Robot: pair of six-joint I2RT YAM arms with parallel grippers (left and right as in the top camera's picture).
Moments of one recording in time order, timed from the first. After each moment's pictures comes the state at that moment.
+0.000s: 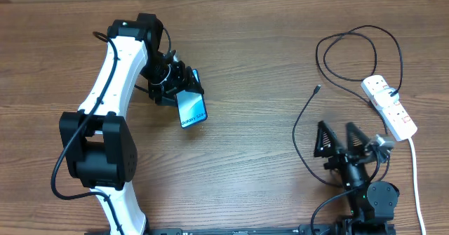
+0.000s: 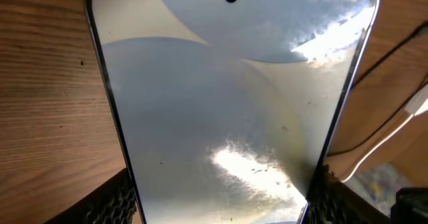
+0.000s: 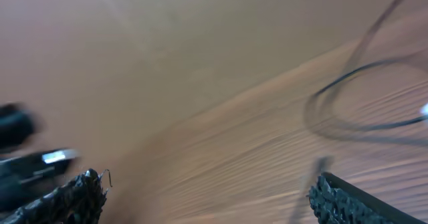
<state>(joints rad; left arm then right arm) -0.12 2.03 1.76 -1.39 0.48 -0.35 -0.04 0.01 0.02 -0.01 -0.28 0.60</state>
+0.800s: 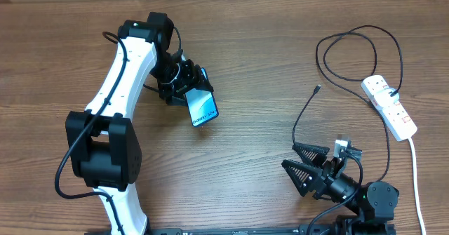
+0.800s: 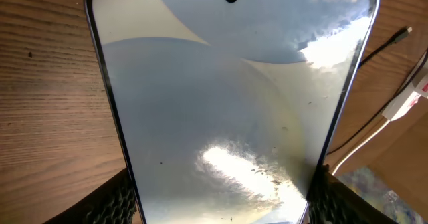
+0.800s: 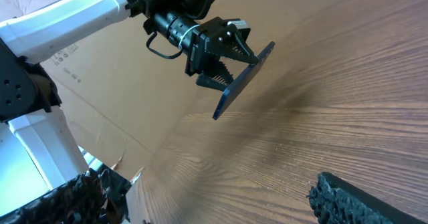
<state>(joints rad) -0.16 2.03 1.76 -1.35 0.52 -0.45 -0.04 0.01 0.02 -0.01 -0.96 0.77</state>
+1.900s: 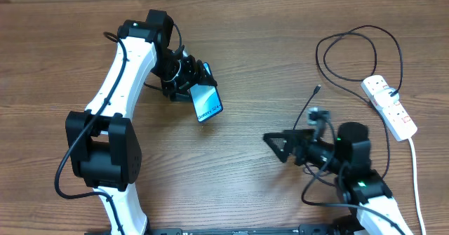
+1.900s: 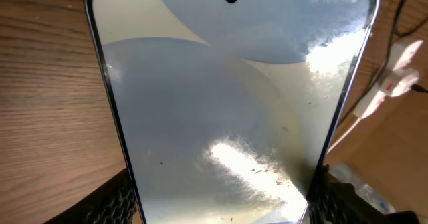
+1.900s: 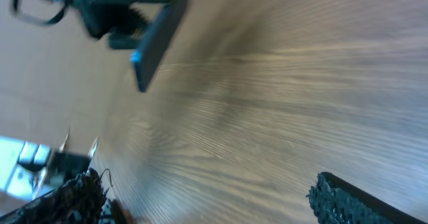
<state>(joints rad) -0.16 2.03 1.76 -1.29 0.60 -0.47 0.21 0.91 0.33 0.05 -0.72 0.53</state>
